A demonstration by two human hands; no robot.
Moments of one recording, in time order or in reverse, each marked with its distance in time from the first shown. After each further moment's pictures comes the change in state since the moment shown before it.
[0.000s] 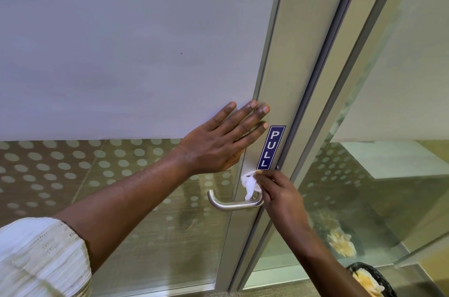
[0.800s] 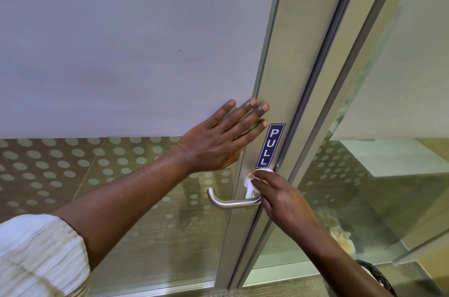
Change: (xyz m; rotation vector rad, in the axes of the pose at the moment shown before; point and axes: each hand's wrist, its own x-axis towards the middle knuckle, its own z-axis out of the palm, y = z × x) left_hand 0.000 0.001 0.001 -0.032 0.012 -0.008; right_hand 0.004 0.000 -0.024 -0.056 -0.199 -0.259
